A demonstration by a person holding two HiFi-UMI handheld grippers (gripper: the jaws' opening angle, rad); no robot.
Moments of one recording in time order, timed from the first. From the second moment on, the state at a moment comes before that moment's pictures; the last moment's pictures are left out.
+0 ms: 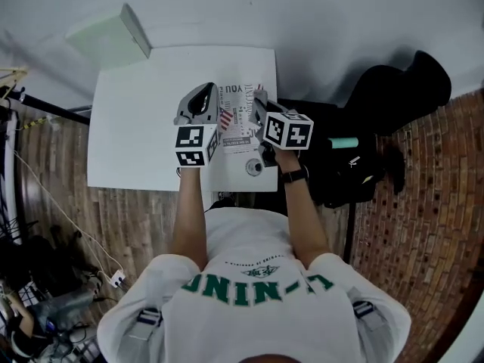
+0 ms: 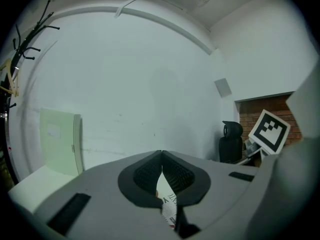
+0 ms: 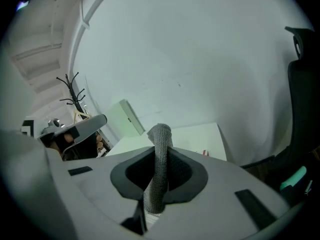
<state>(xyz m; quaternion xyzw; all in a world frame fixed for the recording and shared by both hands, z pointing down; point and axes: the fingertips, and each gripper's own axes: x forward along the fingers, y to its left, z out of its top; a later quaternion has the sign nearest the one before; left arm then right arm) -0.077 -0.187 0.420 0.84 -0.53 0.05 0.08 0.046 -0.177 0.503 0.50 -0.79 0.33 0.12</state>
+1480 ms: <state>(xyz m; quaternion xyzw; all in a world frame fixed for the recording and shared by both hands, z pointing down) -0.063 -0.267 0.510 0.83 -0.52 0.10 0.14 0.040 -0.303 0.681 0.41 -0.71 0.49 0.29</state>
